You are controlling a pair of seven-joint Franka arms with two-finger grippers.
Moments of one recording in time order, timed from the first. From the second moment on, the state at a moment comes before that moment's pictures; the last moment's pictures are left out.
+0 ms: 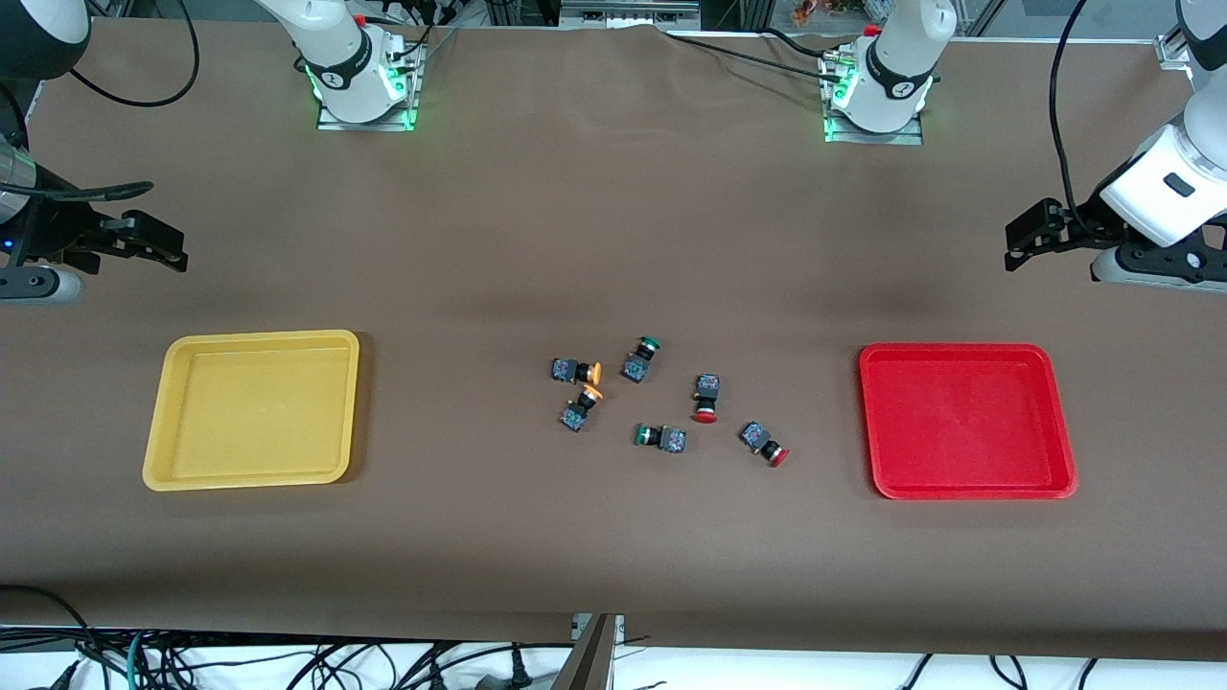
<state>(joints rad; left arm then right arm) -0.03 0.02 -0.03 -1.64 0.00 1.68 0.04 0.02 0.15 0.03 -1.44 -0.05 1.53 0.00</state>
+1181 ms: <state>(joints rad) -0.03 0.04 -0.17 -1.60 0.00 1.64 -0.07 0.15 0.22 0.05 -1.44 -0.04 1.53 0.01</state>
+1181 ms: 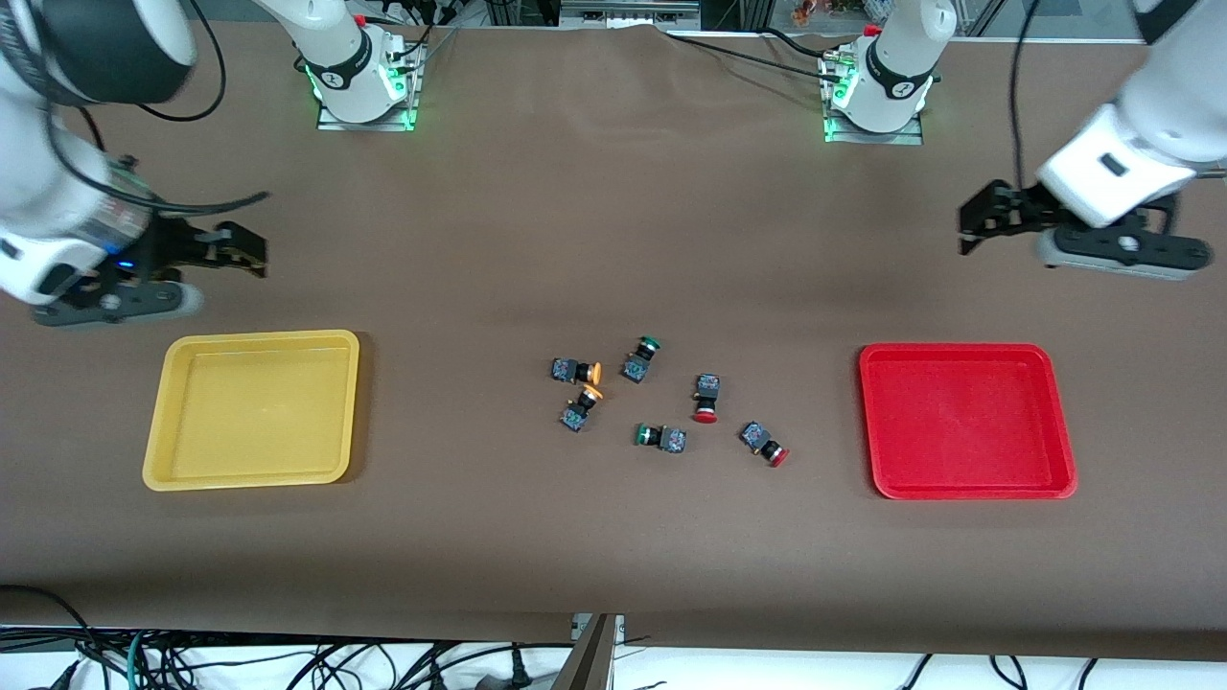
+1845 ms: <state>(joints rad) -0.18 0.30 -0.35 -1.51 0.02 1.72 -0.54 0.24 0.40 0.05 -1.44 -0.02 1.63 0.01</state>
